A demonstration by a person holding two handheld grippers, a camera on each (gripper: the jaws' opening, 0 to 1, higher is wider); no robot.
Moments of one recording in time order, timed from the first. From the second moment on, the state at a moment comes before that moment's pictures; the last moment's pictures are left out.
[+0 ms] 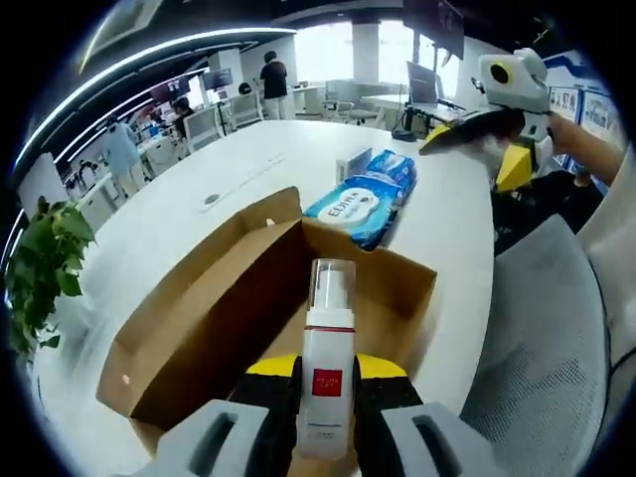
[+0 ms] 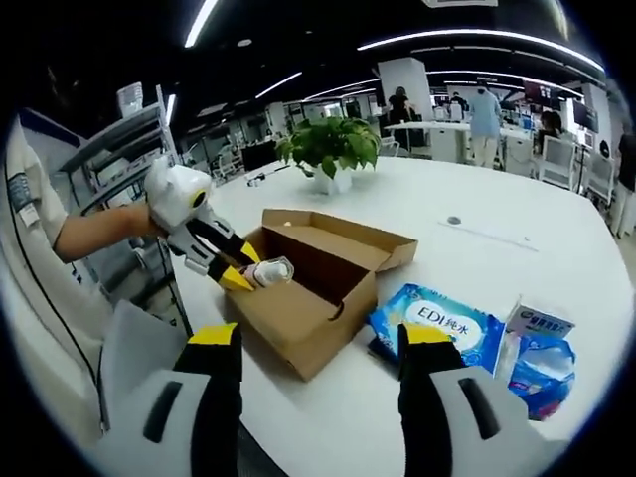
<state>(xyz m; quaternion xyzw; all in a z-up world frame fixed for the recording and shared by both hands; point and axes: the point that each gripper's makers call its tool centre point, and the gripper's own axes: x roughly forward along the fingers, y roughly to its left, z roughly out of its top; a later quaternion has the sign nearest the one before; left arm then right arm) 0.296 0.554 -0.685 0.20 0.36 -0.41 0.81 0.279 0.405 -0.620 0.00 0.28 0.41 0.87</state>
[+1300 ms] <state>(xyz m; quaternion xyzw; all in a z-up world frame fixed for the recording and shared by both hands) 0.301 0.504 -0.664 0.17 0.27 -0.33 0.89 0.303 0.454 -0.625 0.14 0.29 0.34 0.88</state>
